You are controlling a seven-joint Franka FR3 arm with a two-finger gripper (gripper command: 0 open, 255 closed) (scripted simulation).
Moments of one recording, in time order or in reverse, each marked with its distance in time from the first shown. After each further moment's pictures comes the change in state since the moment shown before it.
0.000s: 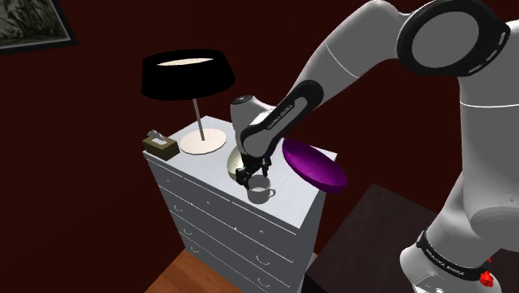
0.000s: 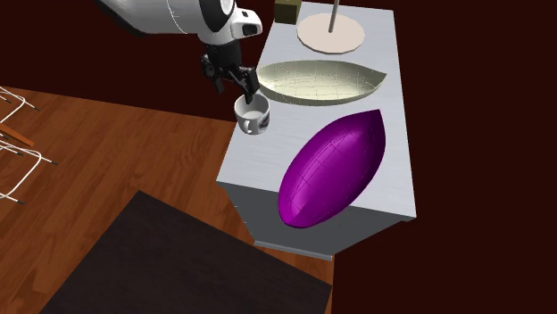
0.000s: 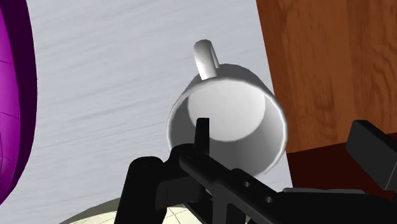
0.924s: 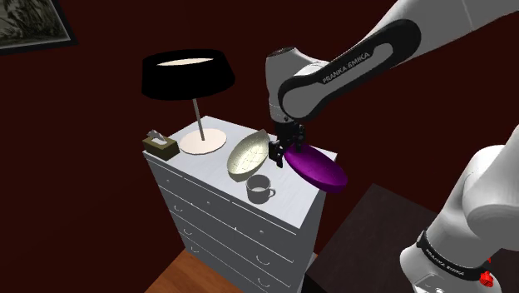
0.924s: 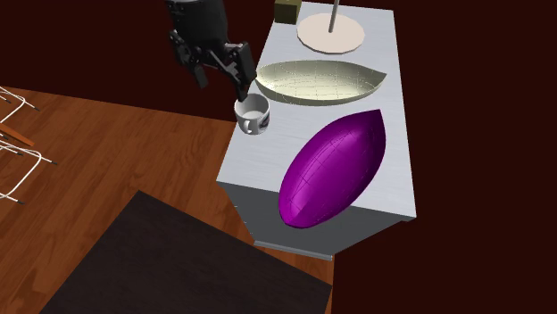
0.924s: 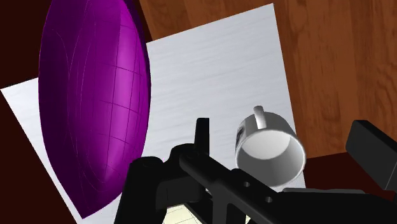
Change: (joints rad) arm -0.050 -0.530 -0.008 -0.319 0.079 -0.217 -0.120
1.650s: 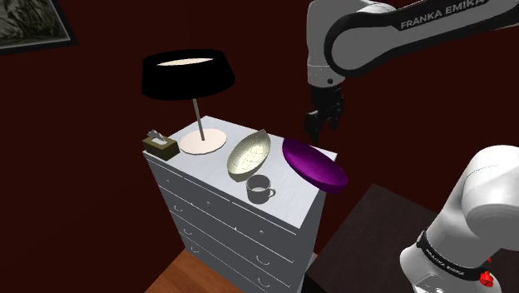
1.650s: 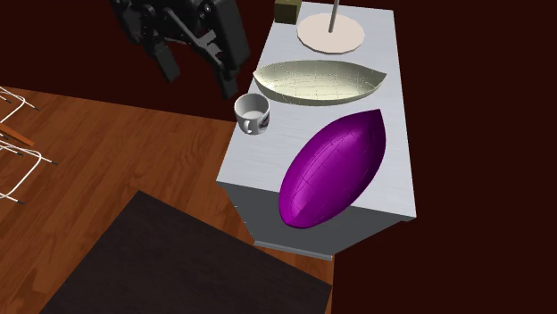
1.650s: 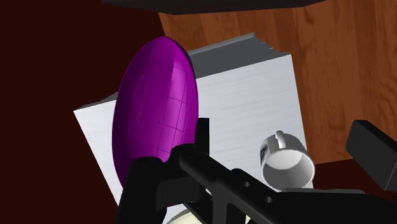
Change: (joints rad) arm -0.014 -0.395 -0.054 -0.086 0.007 -0.314 -0.102
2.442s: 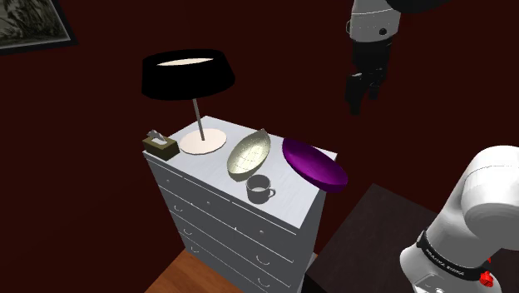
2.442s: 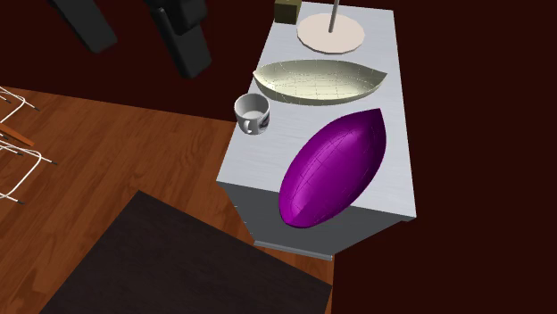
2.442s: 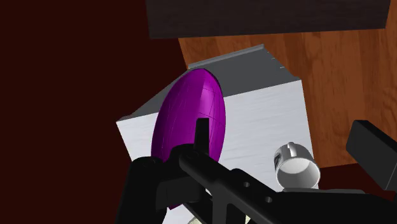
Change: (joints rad) arm -0.021 -0.237 -0.050 0.087 -0.041 -0.325 -0.090
